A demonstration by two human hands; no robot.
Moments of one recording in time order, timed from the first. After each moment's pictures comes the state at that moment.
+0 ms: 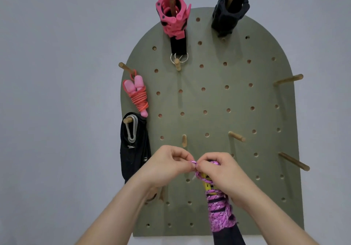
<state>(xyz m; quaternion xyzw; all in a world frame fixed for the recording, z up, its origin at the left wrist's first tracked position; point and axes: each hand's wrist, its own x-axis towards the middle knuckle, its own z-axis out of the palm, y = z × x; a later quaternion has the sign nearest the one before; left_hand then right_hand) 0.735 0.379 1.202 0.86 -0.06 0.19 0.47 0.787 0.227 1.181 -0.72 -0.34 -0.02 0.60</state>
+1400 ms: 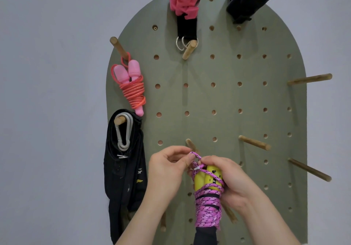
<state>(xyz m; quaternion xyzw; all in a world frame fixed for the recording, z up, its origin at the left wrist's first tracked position) 0.818 0.429 1.178 0.69 -0.08 0.37 0.62 0.855 0.296 1.178 -0.54 -0.19 0.15 0.81</state>
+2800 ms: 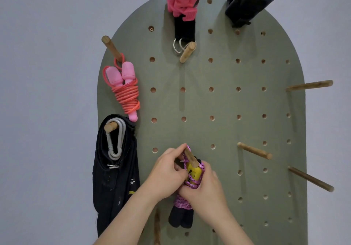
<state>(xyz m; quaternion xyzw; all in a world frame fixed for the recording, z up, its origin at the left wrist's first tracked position) 0.880 0.462 1.174 0.86 -0.15 0.28 0.40 0.888 0.335 1.136 -0.80 -0.19 -0.18 0.54</state>
